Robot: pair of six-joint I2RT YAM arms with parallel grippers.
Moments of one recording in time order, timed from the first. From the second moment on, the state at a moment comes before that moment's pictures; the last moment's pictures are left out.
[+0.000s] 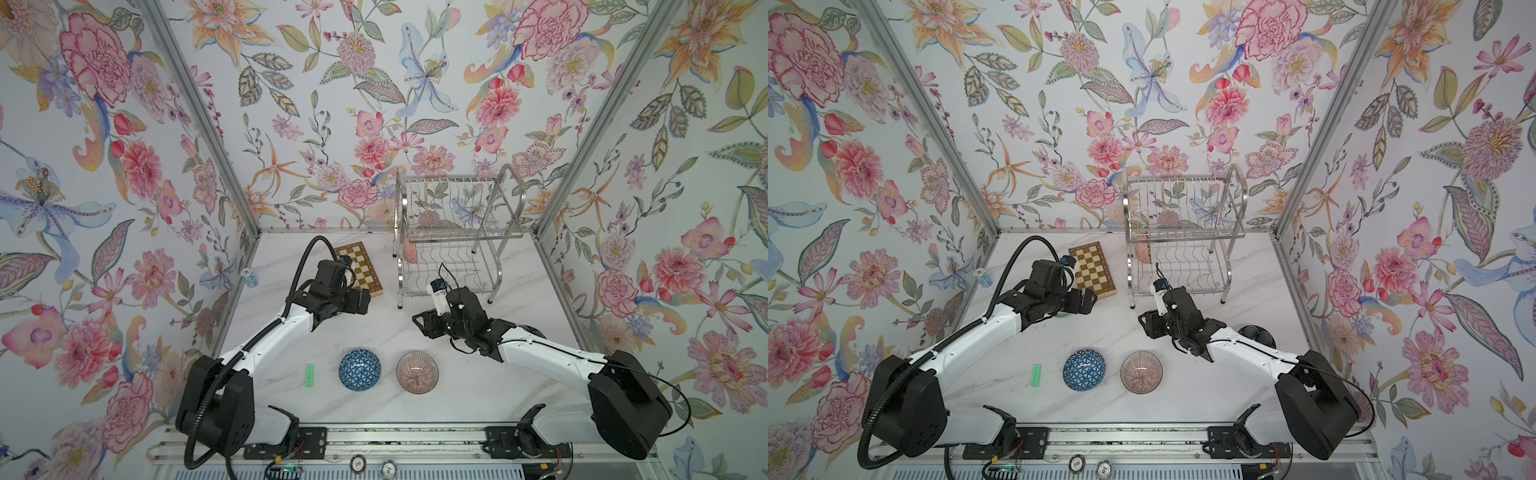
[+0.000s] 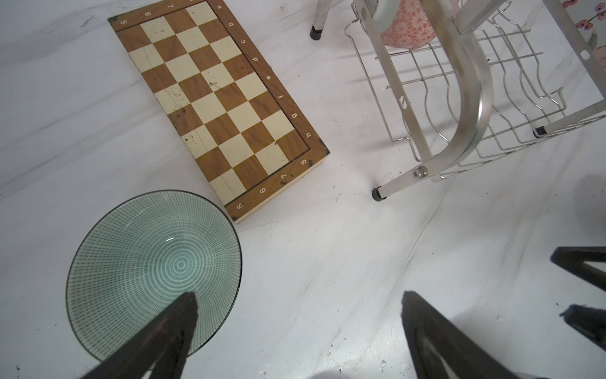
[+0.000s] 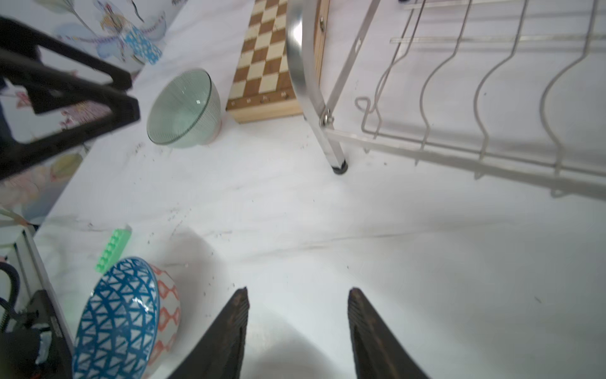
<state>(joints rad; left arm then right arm) -0.42 1.39 0.97 -0.41 0.07 -0.20 0.72 1.37 0.73 -0.08 -0.13 0.37</state>
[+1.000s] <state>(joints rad) -0.42 1.39 0.97 -0.41 0.08 -0.20 0.88 1.48 0.87 -0.52 -0.03 0.19</state>
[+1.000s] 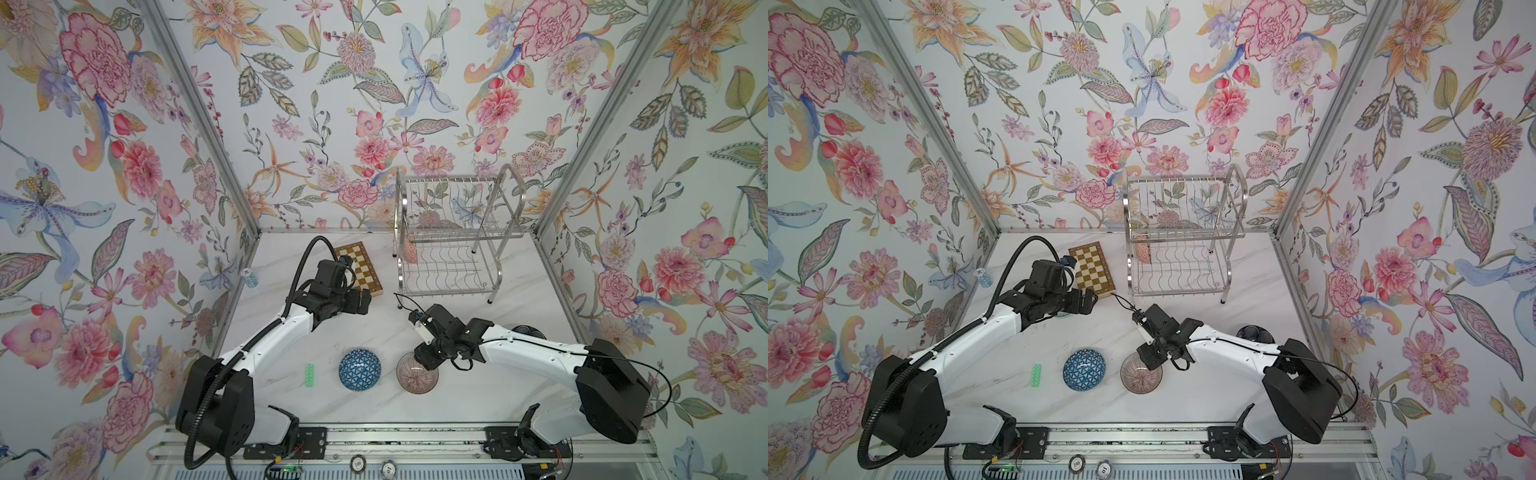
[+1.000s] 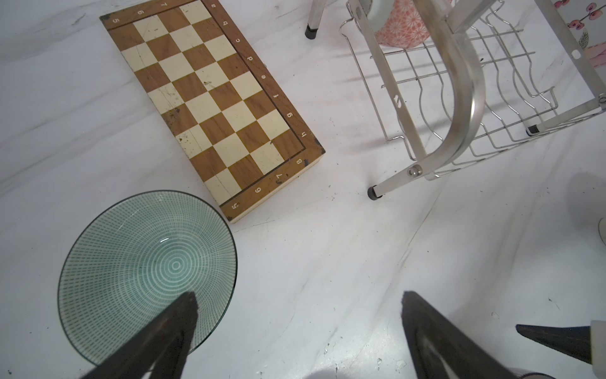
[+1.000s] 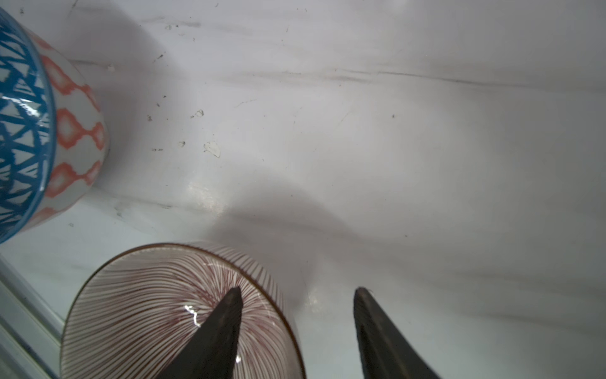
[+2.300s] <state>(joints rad) -0.42 1.39 0.97 -0.40 0.10 -0.20 0.94 1.30 0.89 -0.61 0.03 0.03</state>
